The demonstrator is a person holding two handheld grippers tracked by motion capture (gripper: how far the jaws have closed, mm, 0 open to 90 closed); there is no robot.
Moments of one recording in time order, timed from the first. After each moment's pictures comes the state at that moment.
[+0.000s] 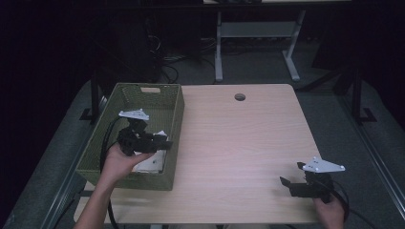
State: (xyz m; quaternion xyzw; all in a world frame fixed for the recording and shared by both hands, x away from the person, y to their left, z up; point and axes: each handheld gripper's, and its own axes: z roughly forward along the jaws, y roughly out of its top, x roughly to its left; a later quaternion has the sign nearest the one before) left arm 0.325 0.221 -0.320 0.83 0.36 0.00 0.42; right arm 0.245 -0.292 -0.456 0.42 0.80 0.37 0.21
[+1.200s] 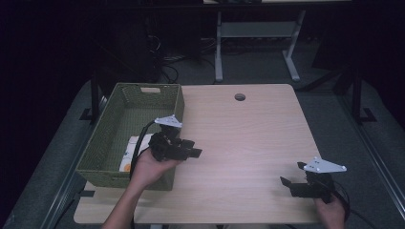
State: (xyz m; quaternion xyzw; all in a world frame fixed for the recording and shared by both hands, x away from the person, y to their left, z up) left arm 0.319 0.145 -0.337 0.85 0.32 -0.02 0.42; right arm 0.244 -0.293 -0.454 0.42 0.80 0.38 0.21
